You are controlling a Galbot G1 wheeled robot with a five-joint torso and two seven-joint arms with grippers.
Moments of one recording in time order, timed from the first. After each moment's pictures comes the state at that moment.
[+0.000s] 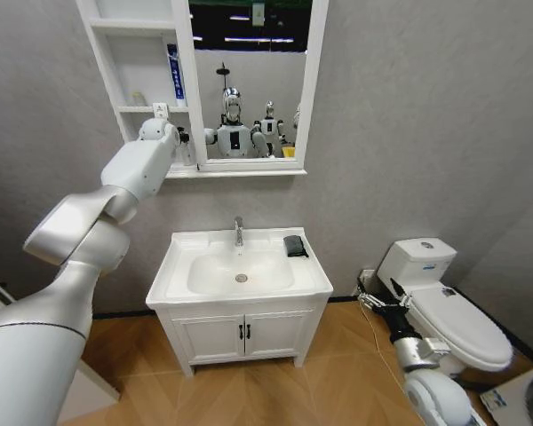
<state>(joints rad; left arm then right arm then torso) -0.55 -1.31 0.36 -0.41 -0.97 0.45 -0.19 -1.63 1.04 0.73 1.99 0.51 0.21 0.11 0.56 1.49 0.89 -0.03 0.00</state>
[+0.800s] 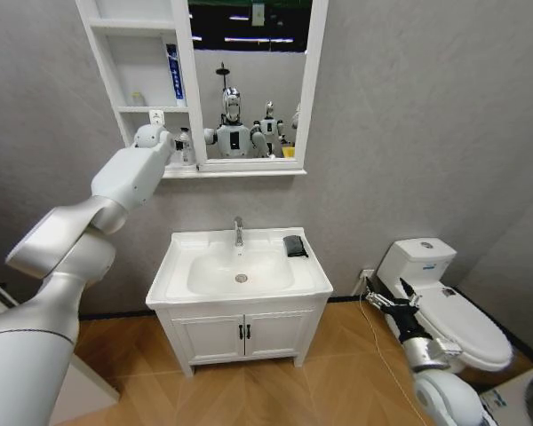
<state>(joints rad) -0.45 -1.11 0.43 -0.77 -1.10 0.58 -0.34 -1.63 1.03 0.77 2.01 0.53 0.20 0.11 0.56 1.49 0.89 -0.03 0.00</state>
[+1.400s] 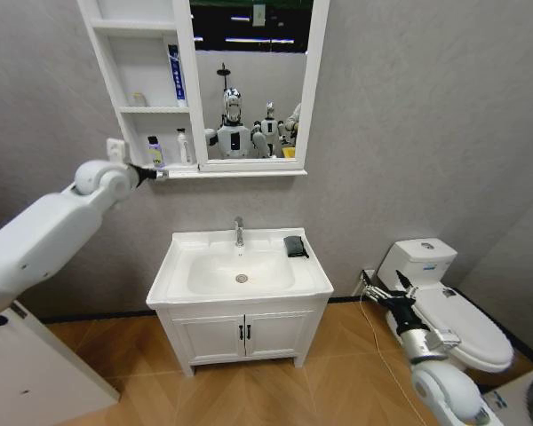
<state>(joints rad) 0.28 -0.42 -0.02 -1.75 -1.14 0.61 -0.40 -1.61 1.03 0.74 2.04 0.54 0.16 0.12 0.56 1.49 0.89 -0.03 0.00</state>
